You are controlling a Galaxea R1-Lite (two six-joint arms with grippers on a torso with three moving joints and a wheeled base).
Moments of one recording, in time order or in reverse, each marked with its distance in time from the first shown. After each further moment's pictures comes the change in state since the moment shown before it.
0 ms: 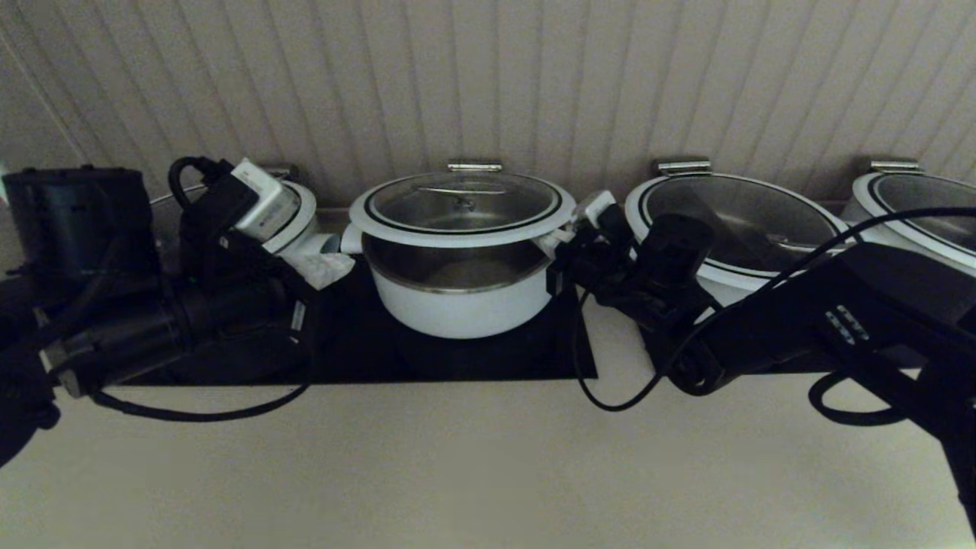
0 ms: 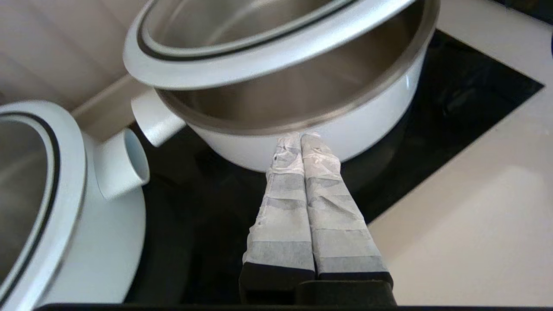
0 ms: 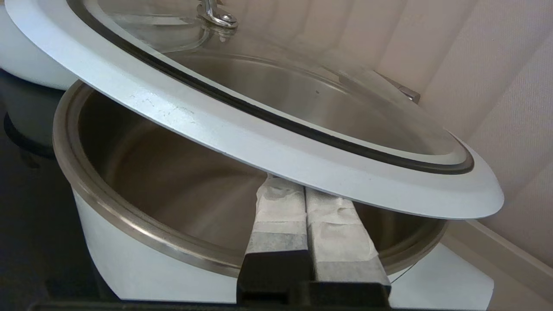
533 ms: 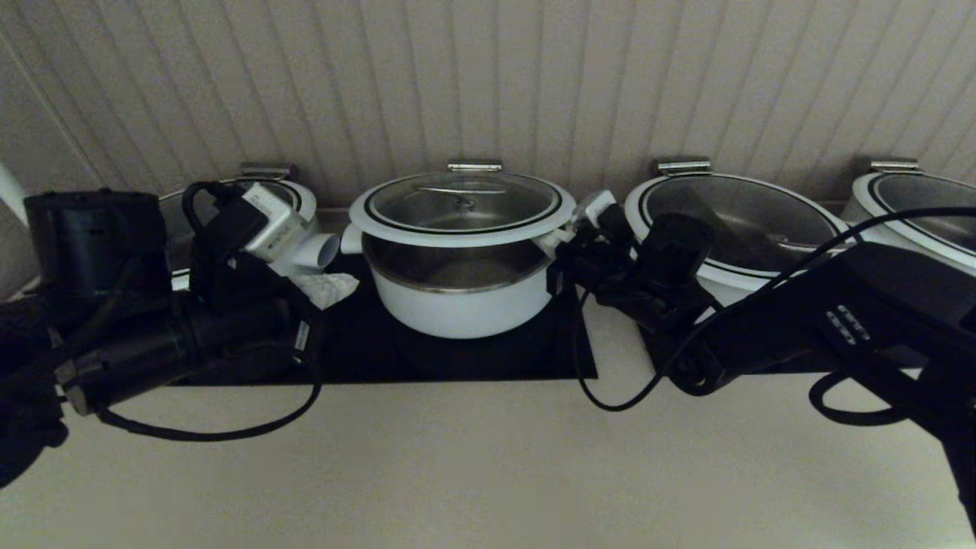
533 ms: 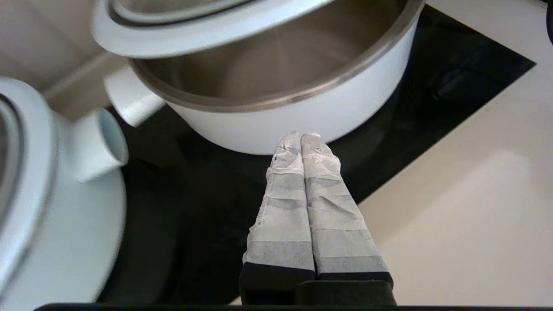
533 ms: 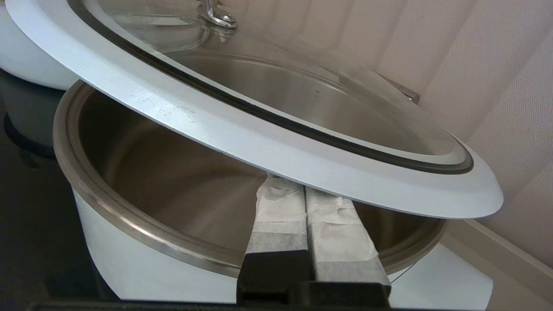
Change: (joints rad) left arm -0.003 0.014 0.042 -0.005 -0.008 -0.016; right arm 0.000 -0.001 0.001 0.000 0.000 0.000
